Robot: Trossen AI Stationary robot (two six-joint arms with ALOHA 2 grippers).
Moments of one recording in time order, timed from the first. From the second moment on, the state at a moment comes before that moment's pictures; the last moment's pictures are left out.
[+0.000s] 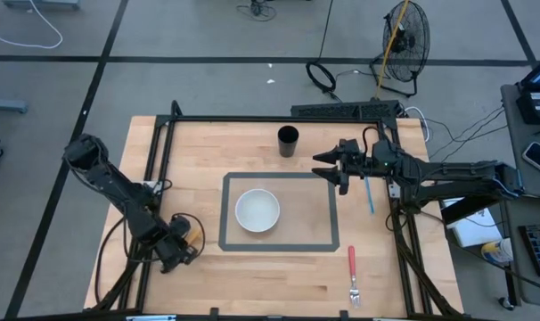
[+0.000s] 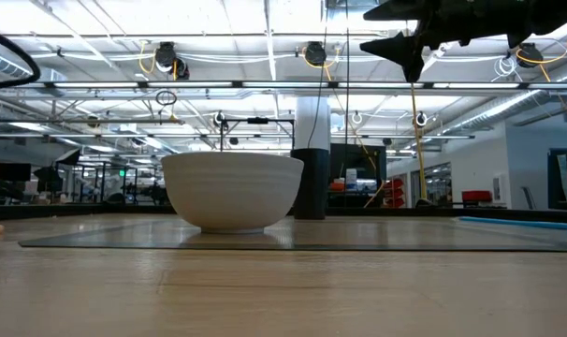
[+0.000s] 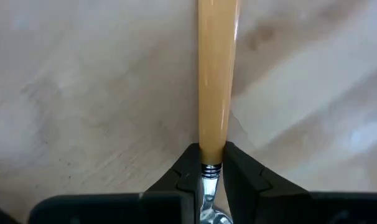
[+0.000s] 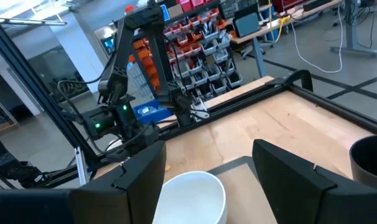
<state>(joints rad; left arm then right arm) -0.83 1.37 0.53 -0.67 -0.04 -1.85 -0.18 0.90 0.55 0.31 -0.10 0.39</state>
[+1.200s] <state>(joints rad) -0.72 1.37 0.53 -0.63 -0.12 -2.05 -0.18 0.90 0.55 0.31 -0.10 0.43</state>
